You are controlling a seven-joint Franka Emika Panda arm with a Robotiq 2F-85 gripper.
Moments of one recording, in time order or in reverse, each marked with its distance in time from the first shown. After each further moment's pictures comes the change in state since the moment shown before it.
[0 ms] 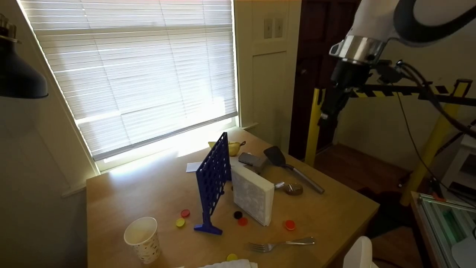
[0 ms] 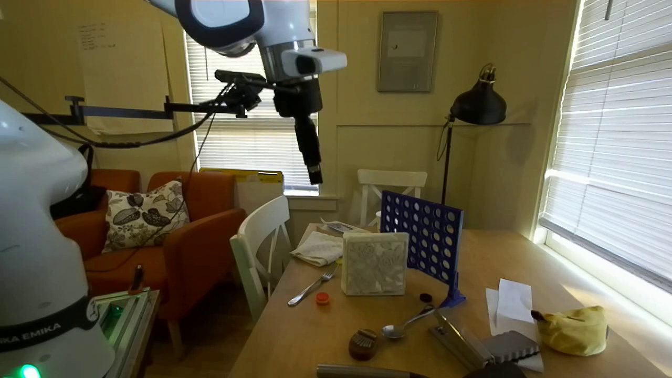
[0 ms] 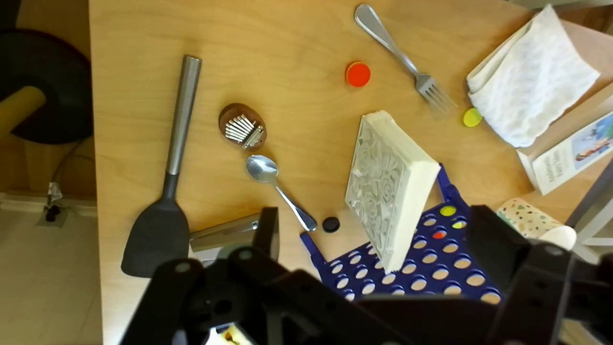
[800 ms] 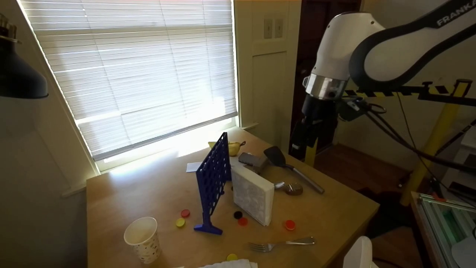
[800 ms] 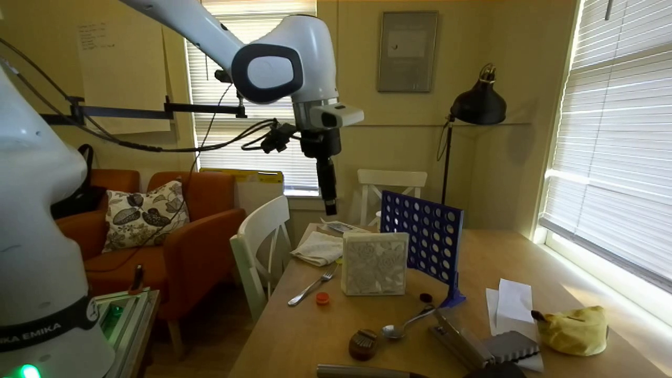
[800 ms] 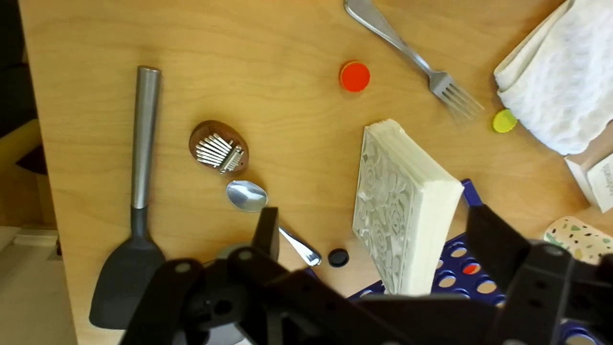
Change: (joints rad) arm 0.011 0.270 0.116 0.050 0.000 0.177 0.177
